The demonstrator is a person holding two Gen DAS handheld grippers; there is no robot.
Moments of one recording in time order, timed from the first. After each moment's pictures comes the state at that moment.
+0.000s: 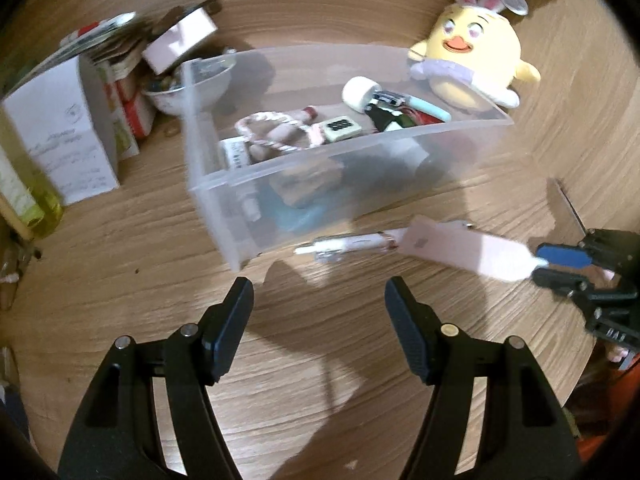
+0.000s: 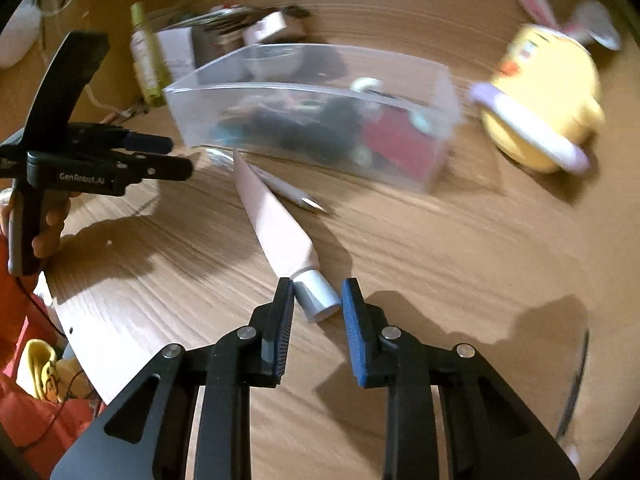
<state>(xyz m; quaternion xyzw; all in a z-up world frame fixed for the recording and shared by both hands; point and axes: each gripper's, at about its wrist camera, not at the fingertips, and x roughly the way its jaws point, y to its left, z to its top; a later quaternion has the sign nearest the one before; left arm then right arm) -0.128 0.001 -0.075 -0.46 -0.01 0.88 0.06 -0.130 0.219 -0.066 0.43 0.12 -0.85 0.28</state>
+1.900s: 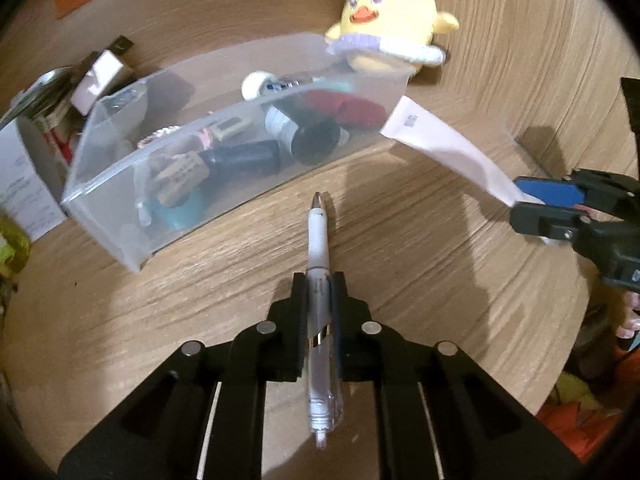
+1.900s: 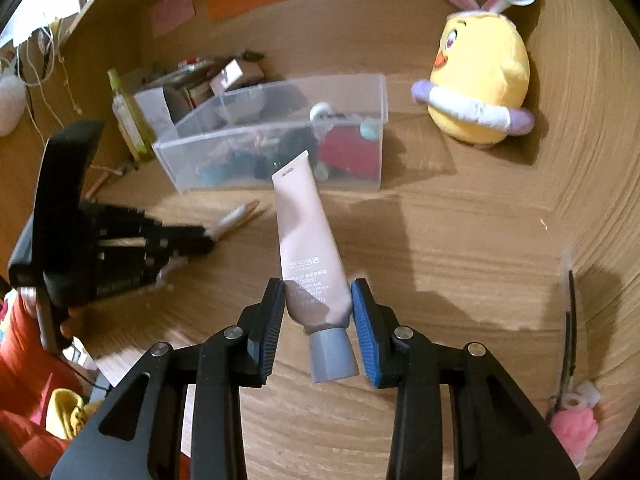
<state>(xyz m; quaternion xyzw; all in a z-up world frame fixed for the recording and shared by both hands) -0.102 0.067 -0.083 -0.44 0.04 0.89 0.12 -0.106 0.232 -0.045 0.39 0.03 -0.88 0.27</state>
